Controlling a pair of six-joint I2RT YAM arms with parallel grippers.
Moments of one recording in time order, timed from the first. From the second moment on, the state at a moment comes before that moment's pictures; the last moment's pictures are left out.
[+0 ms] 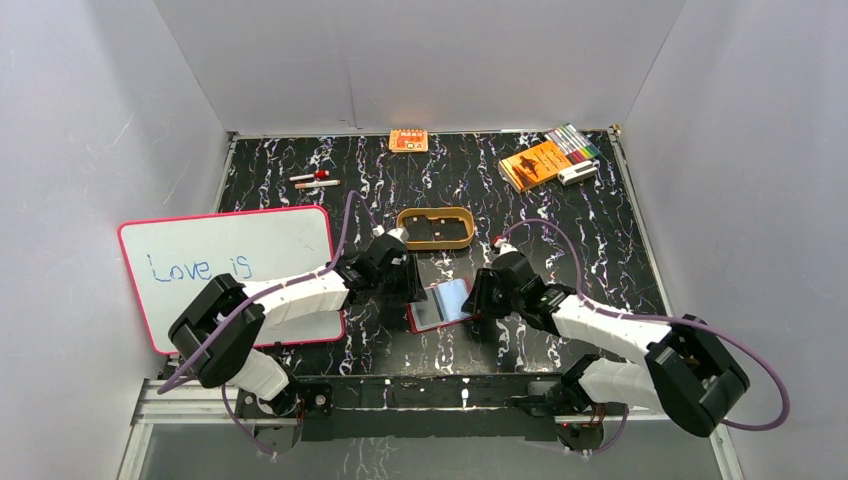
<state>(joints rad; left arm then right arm) -0.81 1.48 0.75 -0.14 0.06 -0.81 0.74 1.14 0.44 -0.09 -0.09 0.74</state>
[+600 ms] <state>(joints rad) -0.80 1.62 0.83 -0.11 0.05 -0.76 0.74 1.15 0.38 -0.03 -0.11 0.80</state>
